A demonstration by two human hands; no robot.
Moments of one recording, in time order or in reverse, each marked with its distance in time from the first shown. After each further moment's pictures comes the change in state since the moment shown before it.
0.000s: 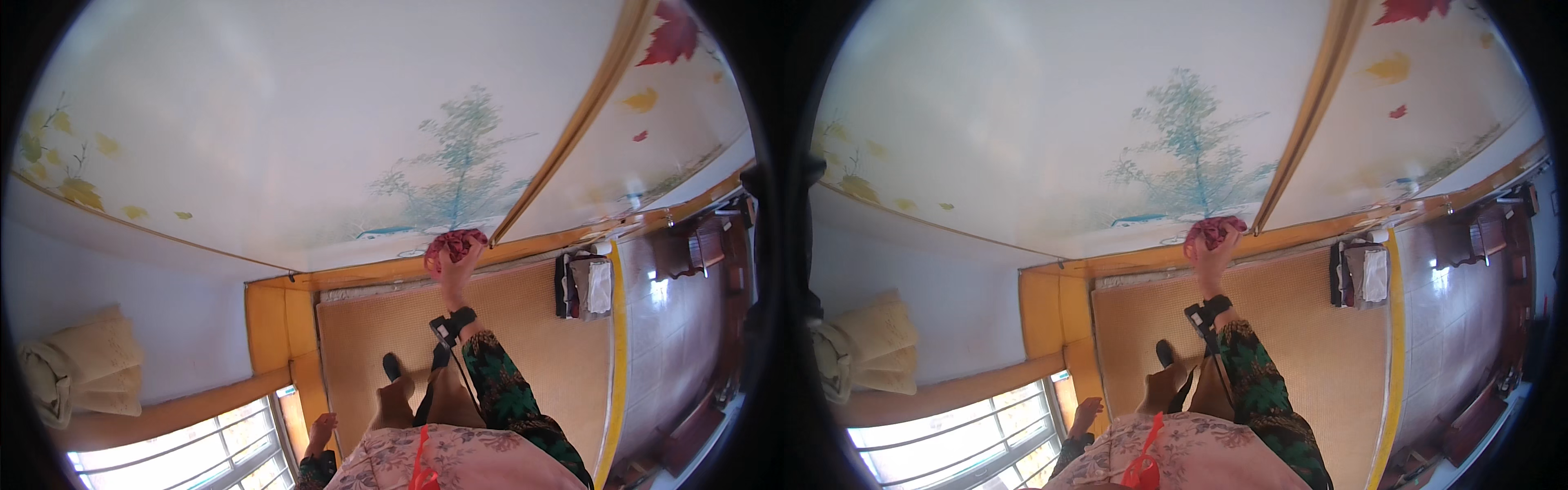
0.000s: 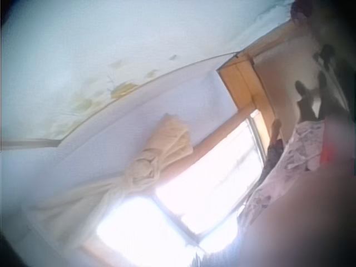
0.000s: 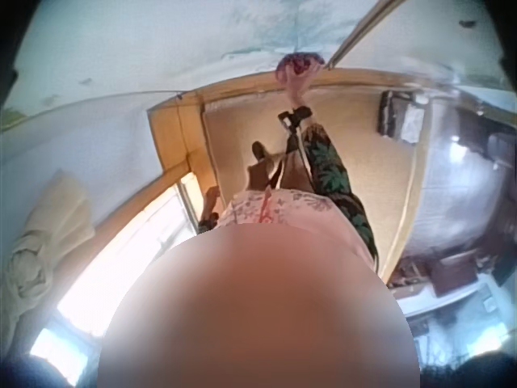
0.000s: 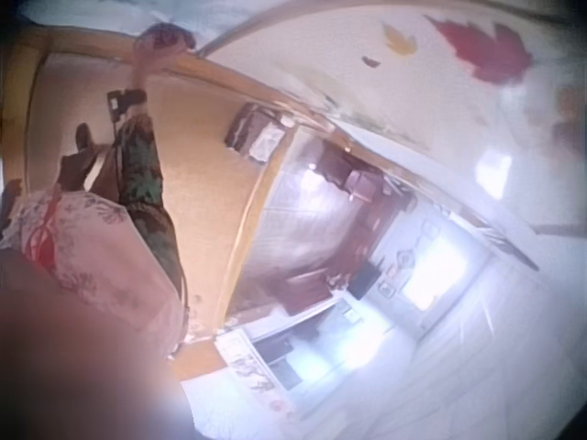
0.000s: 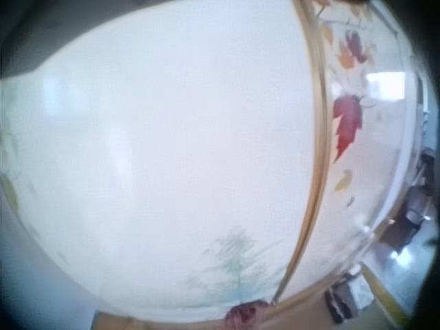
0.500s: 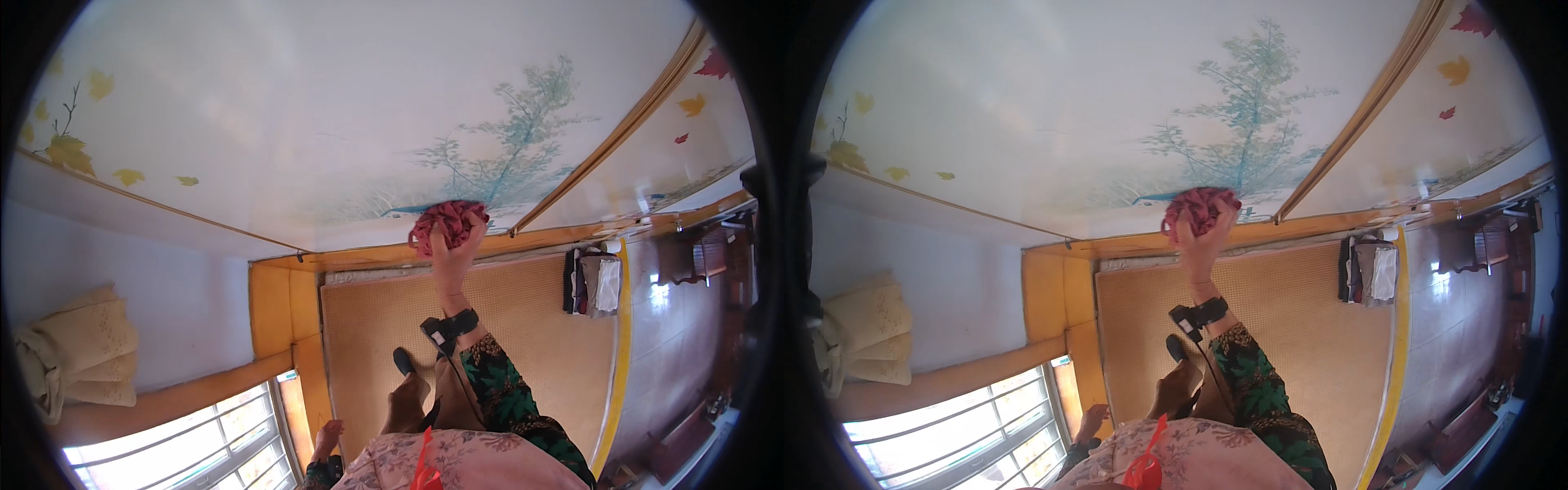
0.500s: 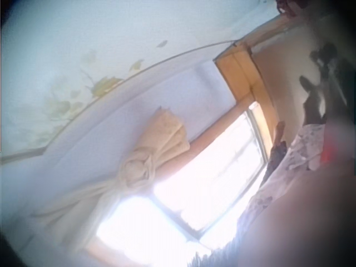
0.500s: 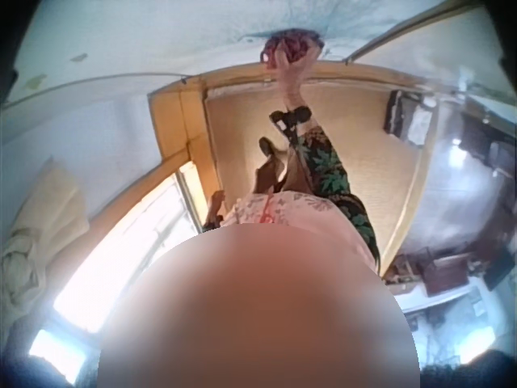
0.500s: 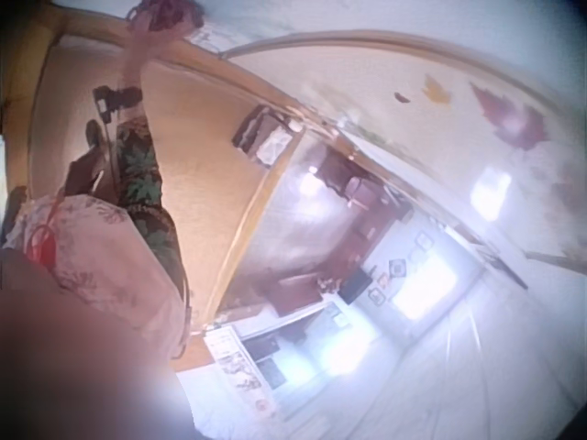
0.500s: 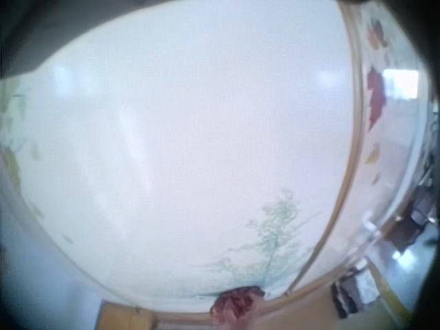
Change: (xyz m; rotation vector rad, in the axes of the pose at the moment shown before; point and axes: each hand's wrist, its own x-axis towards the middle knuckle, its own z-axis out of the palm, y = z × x) left_hand -0.024 -0.057 0.009 0.075 -0.034 -0.112; right_hand -0.037 -0.072 0.031 0.172 -0.068 -0.152
